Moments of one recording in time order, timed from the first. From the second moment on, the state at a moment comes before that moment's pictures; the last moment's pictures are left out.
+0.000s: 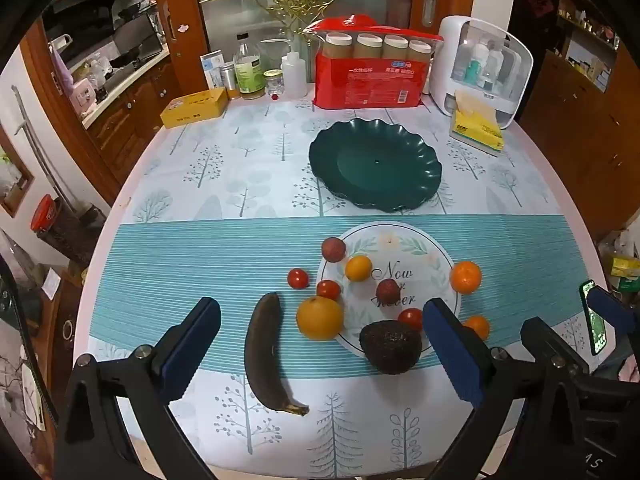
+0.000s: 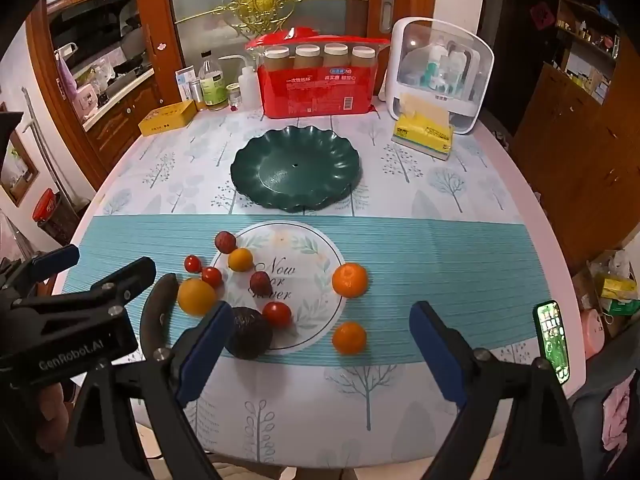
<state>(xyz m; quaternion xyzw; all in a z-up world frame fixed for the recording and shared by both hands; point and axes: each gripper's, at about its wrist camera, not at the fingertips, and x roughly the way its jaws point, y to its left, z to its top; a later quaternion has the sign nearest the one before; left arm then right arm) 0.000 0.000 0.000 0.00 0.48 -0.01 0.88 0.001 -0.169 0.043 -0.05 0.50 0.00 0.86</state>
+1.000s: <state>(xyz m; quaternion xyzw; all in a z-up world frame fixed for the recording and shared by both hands) -0.007 -0.004 -0.003 0.01 0.49 -0.02 0.87 0.000 -0.171 0.042 -0.03 0.50 0.00 0.86</state>
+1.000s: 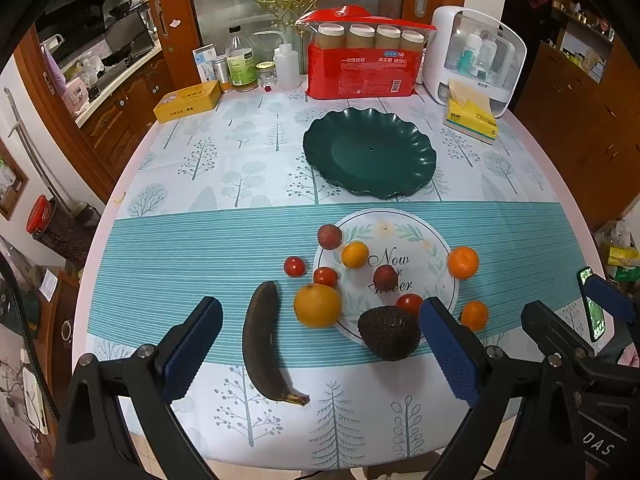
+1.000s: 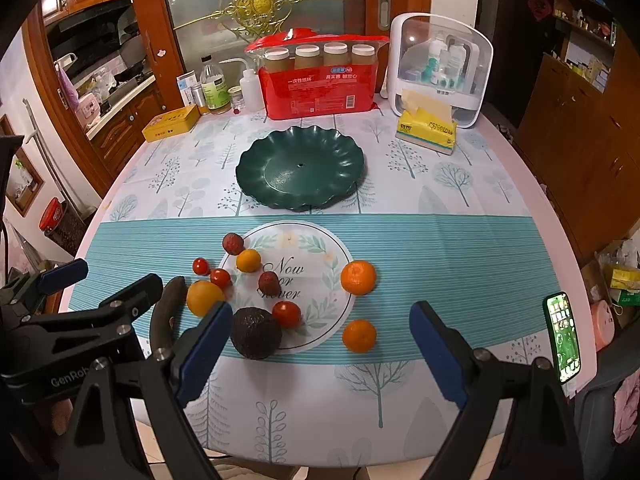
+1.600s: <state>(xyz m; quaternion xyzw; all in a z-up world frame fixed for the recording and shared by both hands) -0.006 -0.004 -0.003 0.01 0.49 -0.02 0.87 -0.002 -0.169 0.040 -0.03 0.50 0.00 0.87</state>
